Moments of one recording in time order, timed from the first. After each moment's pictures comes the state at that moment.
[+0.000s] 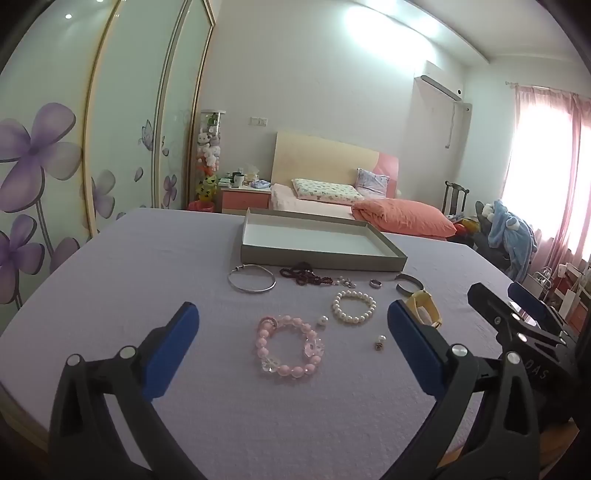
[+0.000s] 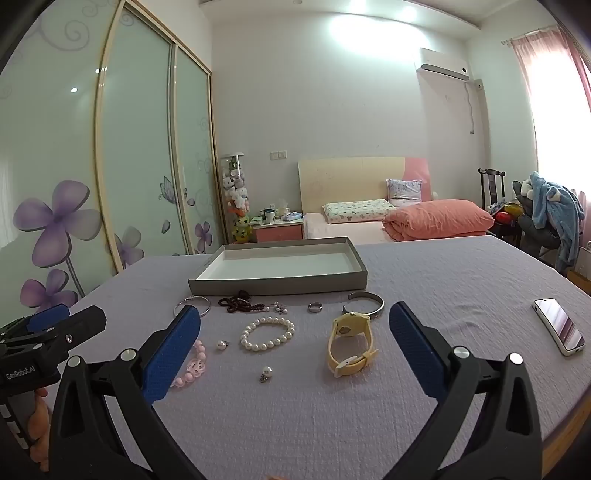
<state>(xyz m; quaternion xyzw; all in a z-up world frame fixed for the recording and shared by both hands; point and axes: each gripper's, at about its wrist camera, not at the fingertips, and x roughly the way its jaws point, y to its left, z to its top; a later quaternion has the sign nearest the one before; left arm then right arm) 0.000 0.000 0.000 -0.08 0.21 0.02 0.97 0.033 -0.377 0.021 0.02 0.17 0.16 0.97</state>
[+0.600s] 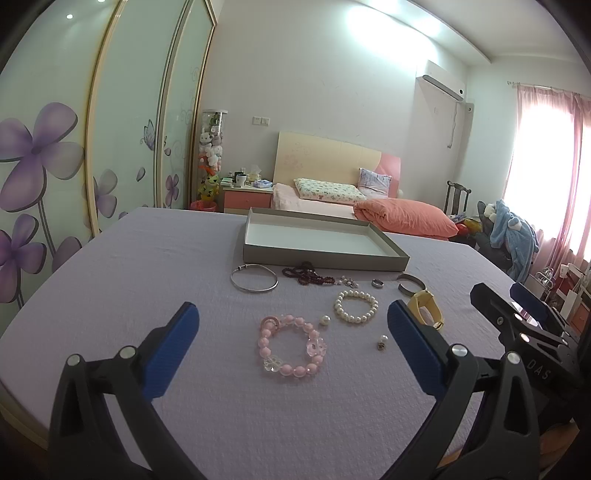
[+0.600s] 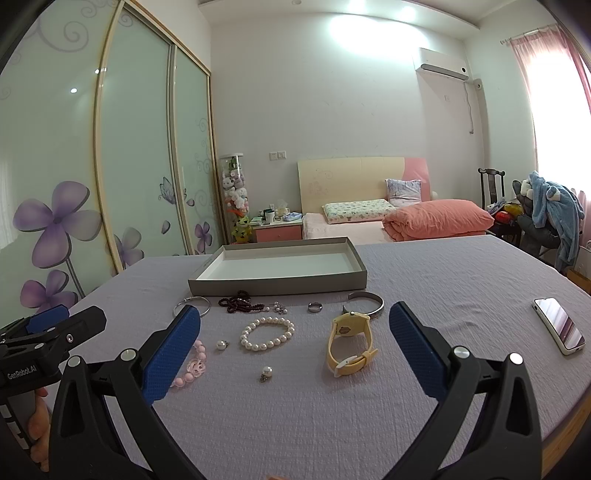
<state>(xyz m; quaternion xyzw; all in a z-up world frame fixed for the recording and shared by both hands) 0.001 -0.002 0.002 -0.08 0.21 0.02 0.97 0.032 -0.377 0.022 0.03 0.16 0.16 0.97</state>
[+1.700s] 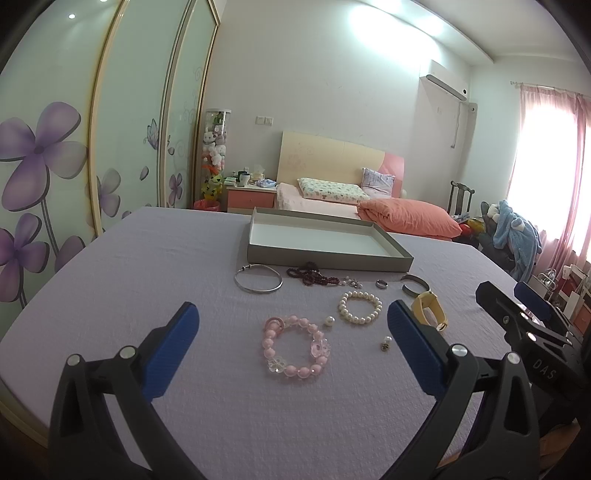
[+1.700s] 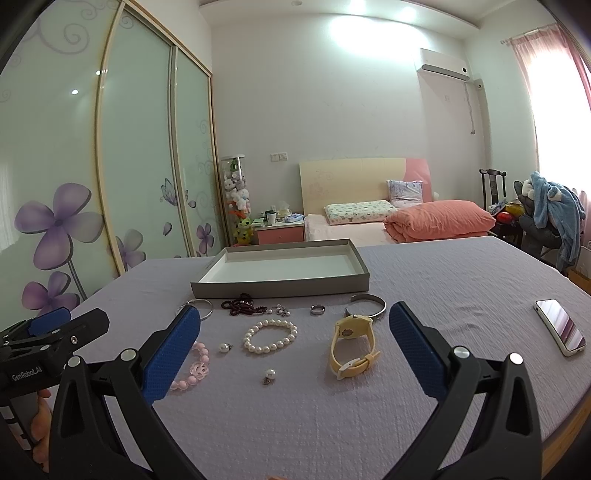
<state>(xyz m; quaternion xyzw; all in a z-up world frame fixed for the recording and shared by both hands) -0.002 0.004 0.002 -0.08 0.21 0.03 0.97 0.033 -0.372 0.025 0.03 0.16 0.16 0.97</state>
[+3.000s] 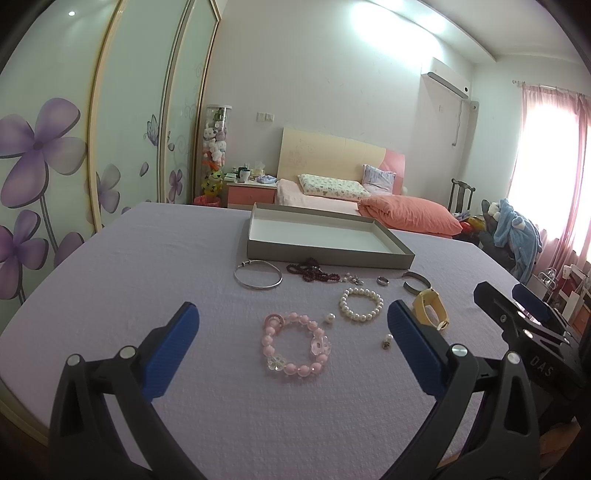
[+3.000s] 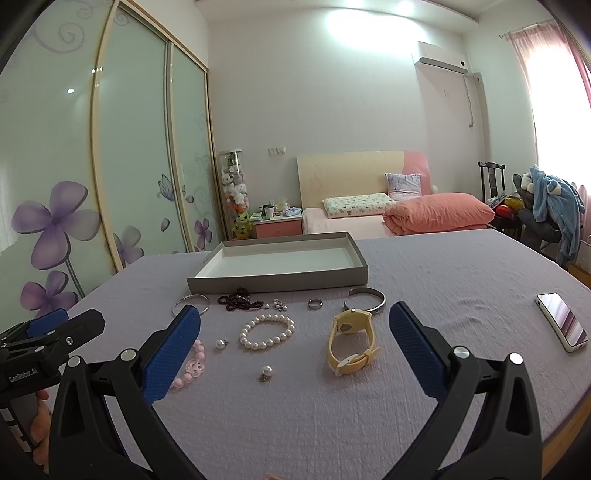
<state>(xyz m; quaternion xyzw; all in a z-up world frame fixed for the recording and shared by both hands) 0.002 0.006 -0.004 -0.08 0.22 0.03 0.97 0.039 -0.376 0.020 0.03 0.17 0.16 0.97</state>
